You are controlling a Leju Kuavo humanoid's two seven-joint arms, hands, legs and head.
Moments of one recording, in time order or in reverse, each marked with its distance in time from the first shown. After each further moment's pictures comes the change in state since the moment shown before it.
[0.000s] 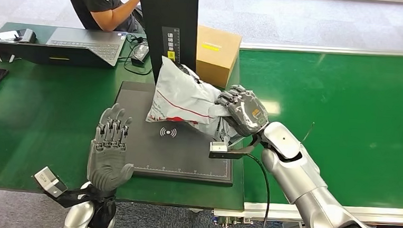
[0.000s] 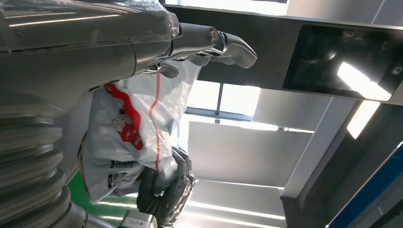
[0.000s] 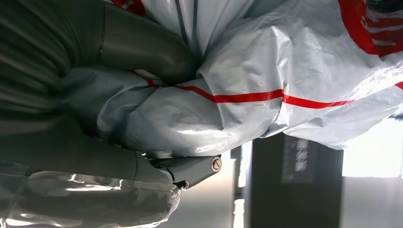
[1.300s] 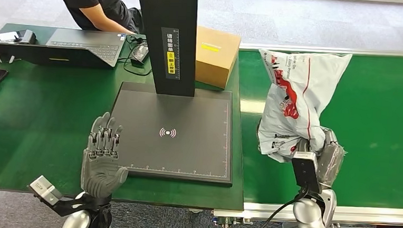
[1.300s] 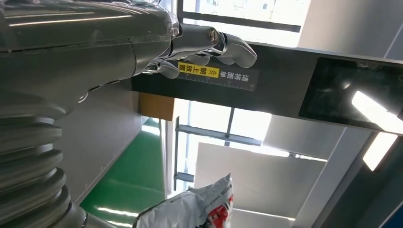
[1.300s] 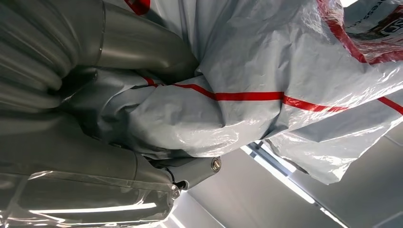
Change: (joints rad) left arm 0.071 -0.009 0.039 -0.019 -0.006 0.061 0.000; right arm 0.559 0.118 -0.631 -0.407 -0.562 -0.178 0.024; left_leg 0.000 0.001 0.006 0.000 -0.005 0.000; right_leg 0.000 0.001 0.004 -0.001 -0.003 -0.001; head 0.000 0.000
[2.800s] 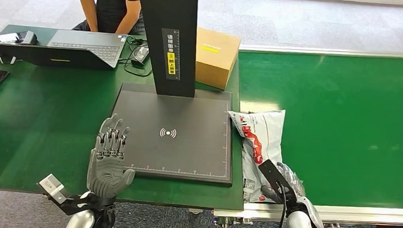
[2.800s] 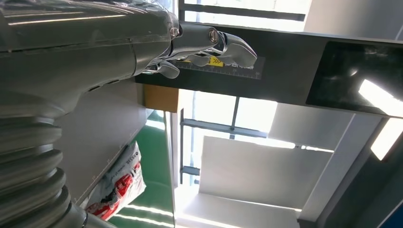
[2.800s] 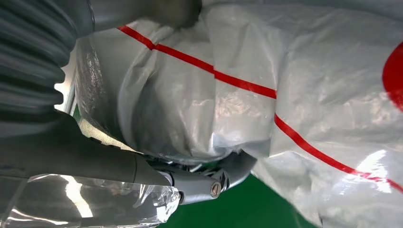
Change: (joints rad) left arm -0.010 0.000 -0.019 0.032 -0.021 -0.008 0.000; right arm -0.004 -0.059 0.036 0.308 0.214 0.595 0.589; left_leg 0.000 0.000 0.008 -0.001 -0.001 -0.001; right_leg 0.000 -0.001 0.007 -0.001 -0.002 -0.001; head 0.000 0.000
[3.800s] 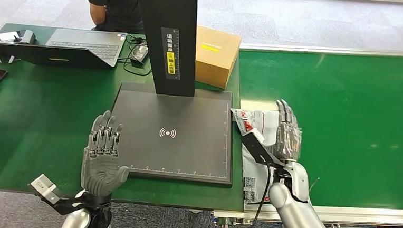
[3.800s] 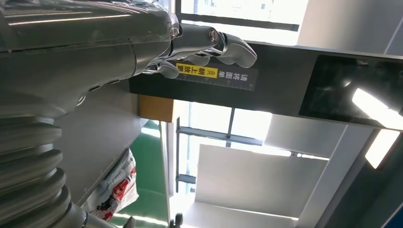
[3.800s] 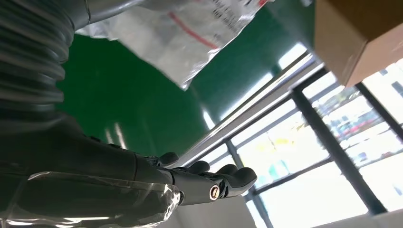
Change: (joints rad) left arm 0.006 0.001 0.020 -0.032 -0.002 0.011 0.000; right arm -0.171 -0.045 0.326 -0.101 0.091 -0.592 -0.129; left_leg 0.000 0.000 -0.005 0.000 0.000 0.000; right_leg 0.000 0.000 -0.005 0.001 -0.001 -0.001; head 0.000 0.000
